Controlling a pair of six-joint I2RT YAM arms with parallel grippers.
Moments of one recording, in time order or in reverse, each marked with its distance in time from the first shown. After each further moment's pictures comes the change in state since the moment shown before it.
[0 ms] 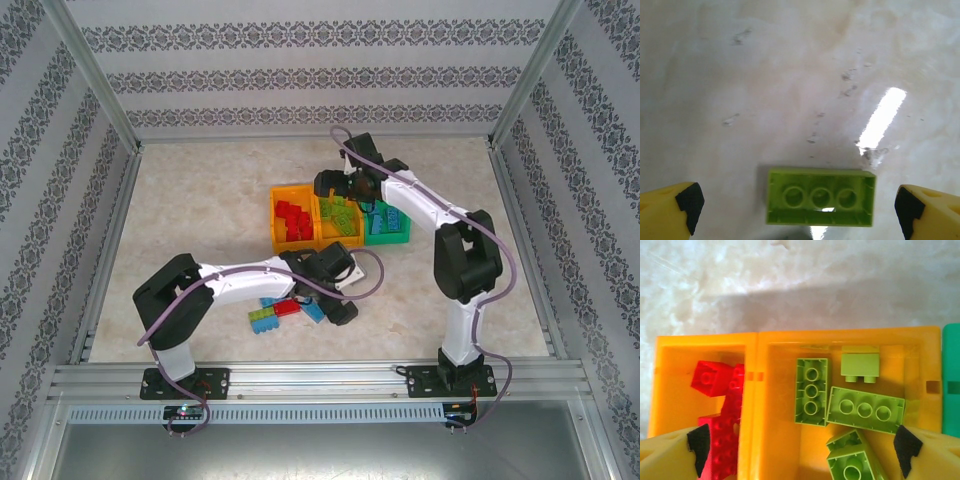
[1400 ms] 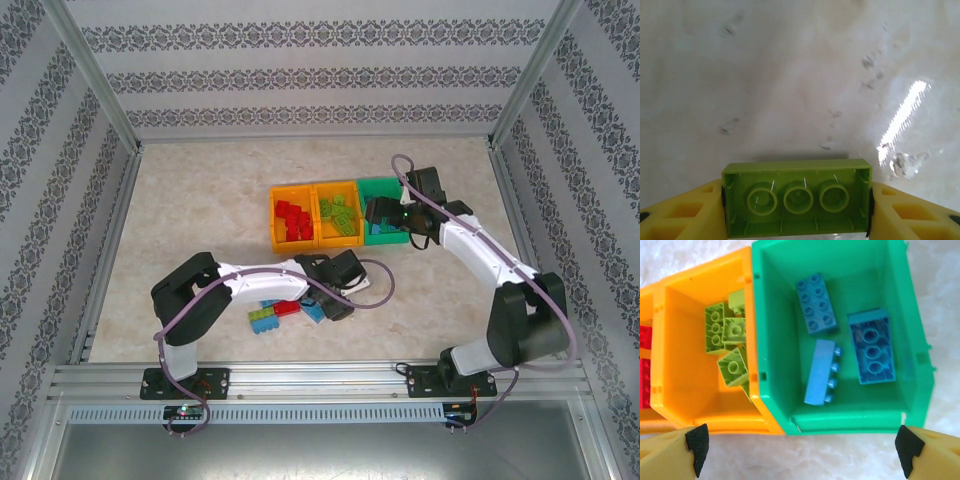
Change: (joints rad) left arm -0.034 0.093 0.084 -0.061 -0.143 0.058; right arm -0.193 -0.515 -0.590 0.076 0.017 -0.037
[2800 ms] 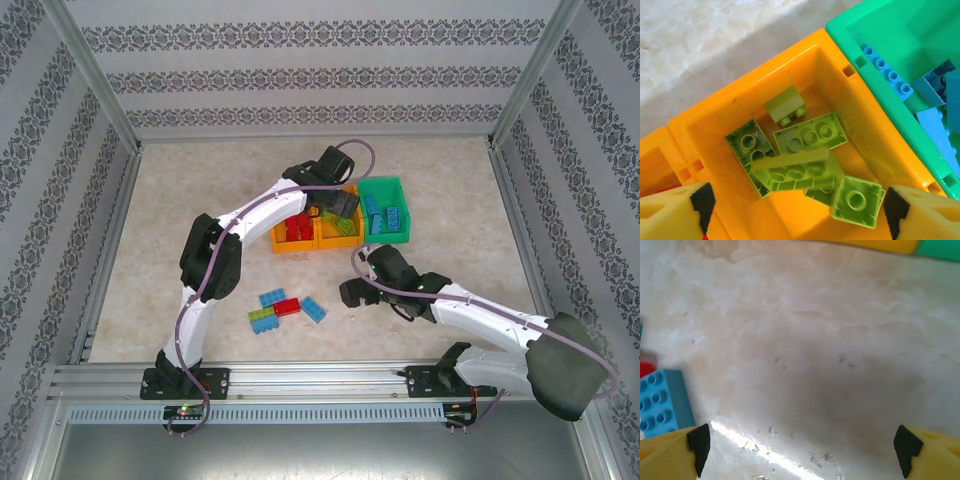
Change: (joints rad) left arm 0.372 0.330 0.750 -0.203 -0.052 -0.237; right arm 0.510 -0.280 -0.473 0.164 0.158 -0.033
